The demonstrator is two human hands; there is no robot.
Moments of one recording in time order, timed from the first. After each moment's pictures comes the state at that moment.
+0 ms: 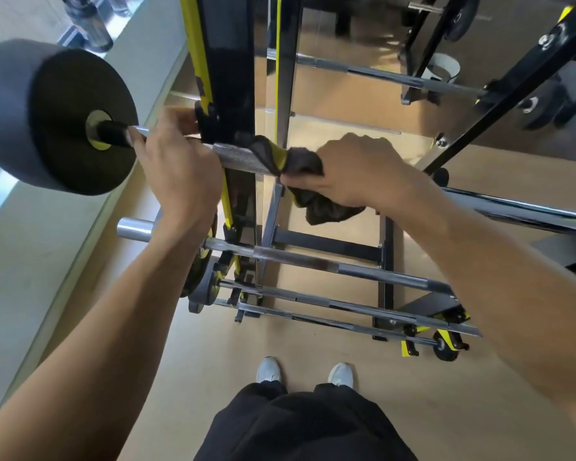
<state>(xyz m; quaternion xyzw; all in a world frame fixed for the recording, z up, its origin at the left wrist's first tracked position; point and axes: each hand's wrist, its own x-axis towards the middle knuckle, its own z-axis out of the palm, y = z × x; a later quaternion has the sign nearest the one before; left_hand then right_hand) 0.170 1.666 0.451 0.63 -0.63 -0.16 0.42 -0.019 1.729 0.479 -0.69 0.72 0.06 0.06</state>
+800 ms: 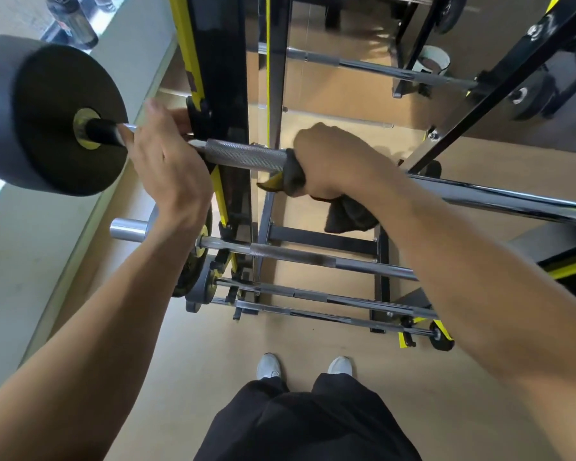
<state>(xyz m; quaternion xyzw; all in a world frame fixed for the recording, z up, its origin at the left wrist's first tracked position) 0.170 1.661 0.443 0.55 -0.52 -0.35 0.55 0.003 1.716 0.483 -0.68 0.72 0.05 0.12</state>
